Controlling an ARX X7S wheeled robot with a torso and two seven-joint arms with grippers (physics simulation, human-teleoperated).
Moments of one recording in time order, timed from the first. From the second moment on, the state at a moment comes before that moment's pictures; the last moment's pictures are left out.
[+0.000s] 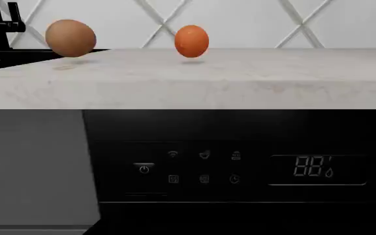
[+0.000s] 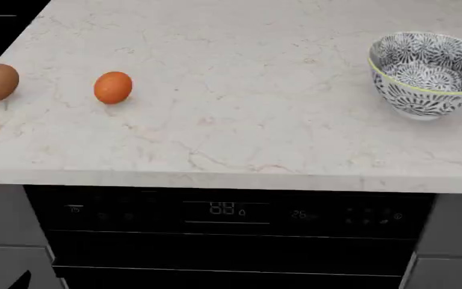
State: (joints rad) left arm 0.00 0.00 0.00 0.00 0.00 0.00 0.00; right arm 0.00 0.00 0.00 0.00 0.00 0.00 0.00
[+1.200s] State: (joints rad) left arm 0.02 -0.09 0.11 0.07 -0.07 -0.04 -0.13; right arm 0.00 0.10 -0.14 -0.06 0.10 0.04 0.13
